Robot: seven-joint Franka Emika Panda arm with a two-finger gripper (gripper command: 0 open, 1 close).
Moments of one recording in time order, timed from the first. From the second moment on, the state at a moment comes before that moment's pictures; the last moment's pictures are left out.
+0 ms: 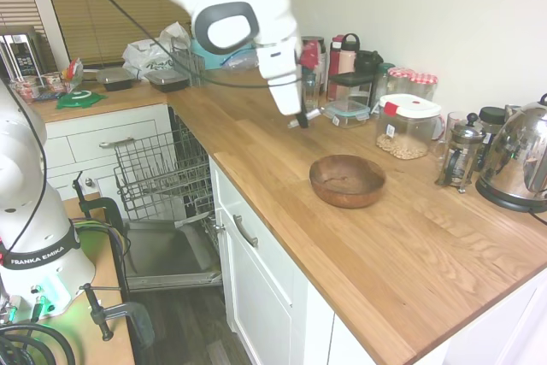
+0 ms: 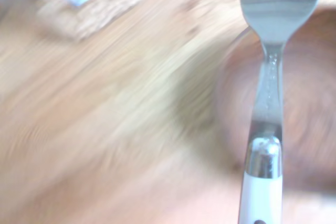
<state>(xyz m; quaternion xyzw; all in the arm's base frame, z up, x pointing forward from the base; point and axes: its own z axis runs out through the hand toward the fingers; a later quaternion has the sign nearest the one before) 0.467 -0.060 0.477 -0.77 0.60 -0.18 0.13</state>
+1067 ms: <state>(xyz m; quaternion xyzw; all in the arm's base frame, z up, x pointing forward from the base) 0.256 0.401 0.334 -0.89 0.39 -0.18 -0.14</state>
